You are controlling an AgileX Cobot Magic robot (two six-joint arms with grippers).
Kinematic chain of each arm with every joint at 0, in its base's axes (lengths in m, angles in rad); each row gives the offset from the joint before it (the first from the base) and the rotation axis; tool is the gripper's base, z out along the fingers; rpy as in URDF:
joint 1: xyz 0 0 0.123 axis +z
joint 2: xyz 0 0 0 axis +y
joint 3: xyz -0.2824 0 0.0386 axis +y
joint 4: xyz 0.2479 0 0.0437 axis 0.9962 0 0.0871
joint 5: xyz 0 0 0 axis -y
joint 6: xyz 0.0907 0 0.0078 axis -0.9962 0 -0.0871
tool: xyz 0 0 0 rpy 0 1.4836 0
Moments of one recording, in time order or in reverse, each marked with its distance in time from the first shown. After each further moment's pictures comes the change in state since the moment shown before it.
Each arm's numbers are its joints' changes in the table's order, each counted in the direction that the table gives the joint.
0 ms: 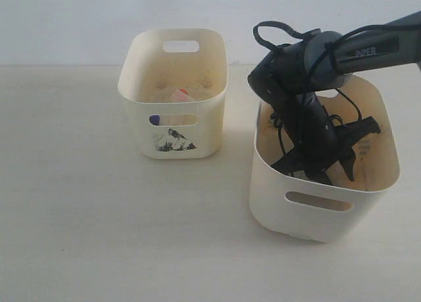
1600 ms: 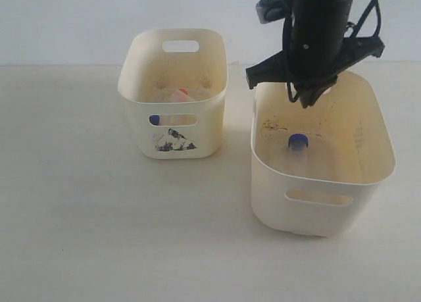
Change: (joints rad) left arm 0.000 0.000 0.000 0.000 0.000 0.000; right arm 0.000 -0.327 -0.101 0.164 0.098 0.147
